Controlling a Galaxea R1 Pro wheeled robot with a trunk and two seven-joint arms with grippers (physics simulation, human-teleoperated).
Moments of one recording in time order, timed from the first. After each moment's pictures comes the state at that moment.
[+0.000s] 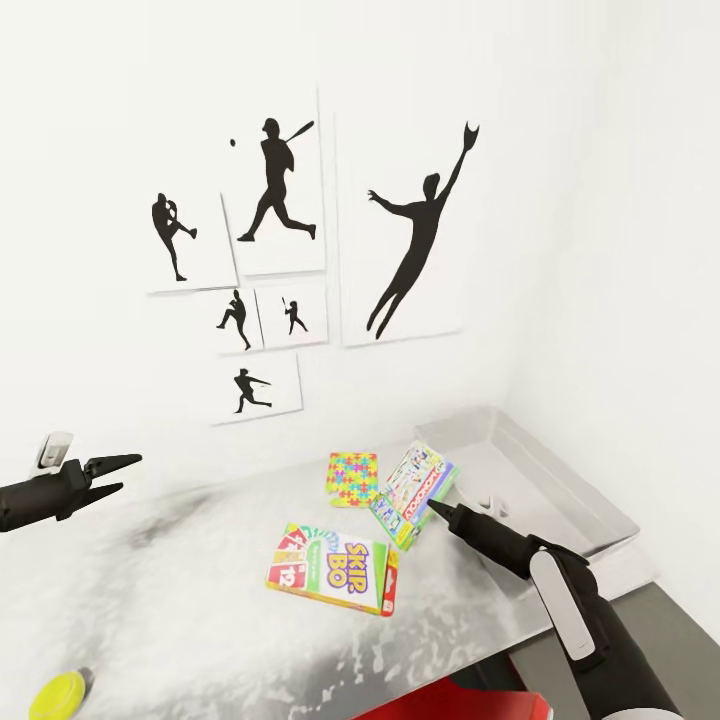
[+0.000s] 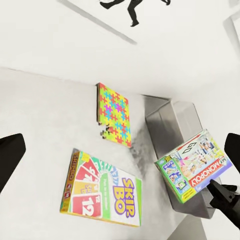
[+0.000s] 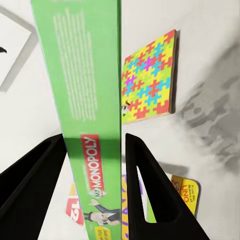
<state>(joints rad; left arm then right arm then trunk) -0.40 0.70 0.20 -1.32 1.30 1.04 -0.27 -0.41 -0.06 -0.06 -1.19 -0.63 0.66 0.38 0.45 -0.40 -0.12</state>
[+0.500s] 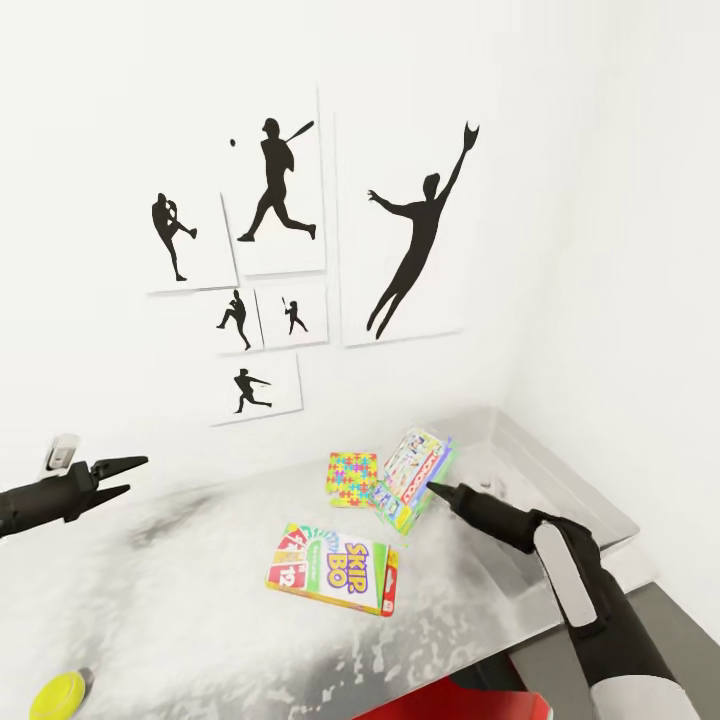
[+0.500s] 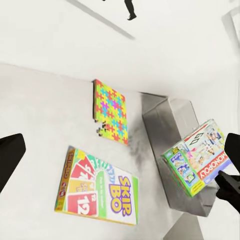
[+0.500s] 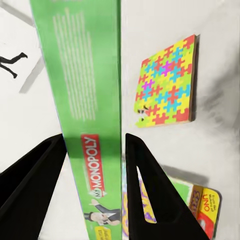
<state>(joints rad) -0.39 0.68 0.19 -1.33 1.30 1.04 -0.27 -0.48 -0.06 -0.09 -1.23 -0.65 0.80 0.37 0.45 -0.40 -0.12</state>
